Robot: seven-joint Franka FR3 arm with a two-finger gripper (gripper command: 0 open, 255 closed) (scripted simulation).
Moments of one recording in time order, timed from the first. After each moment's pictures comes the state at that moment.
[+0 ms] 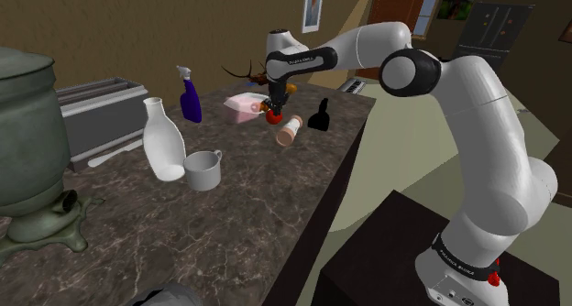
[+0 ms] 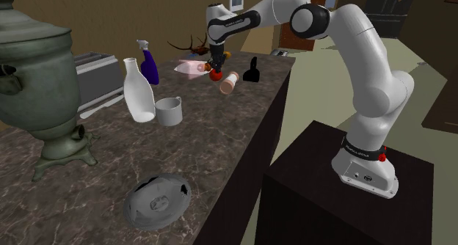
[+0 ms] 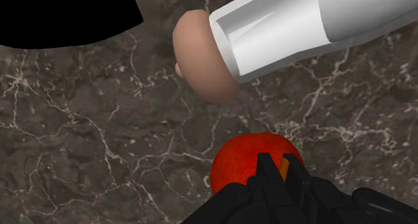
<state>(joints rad) -0.18 0.76 0.23 -1.14 -0.31 1.98 0.09</state>
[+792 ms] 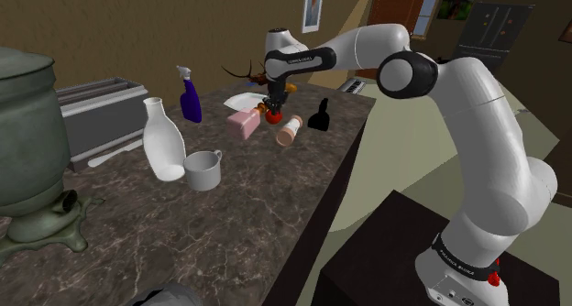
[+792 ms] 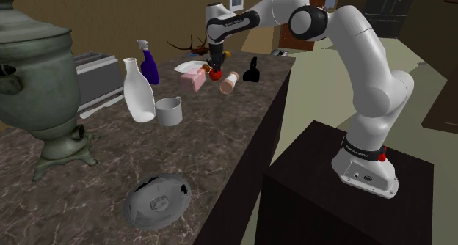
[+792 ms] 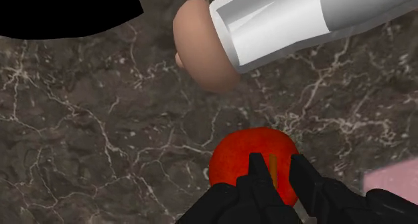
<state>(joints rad) -0.17 0.78 0.23 -1.10 -0.31 1.96 0.09</state>
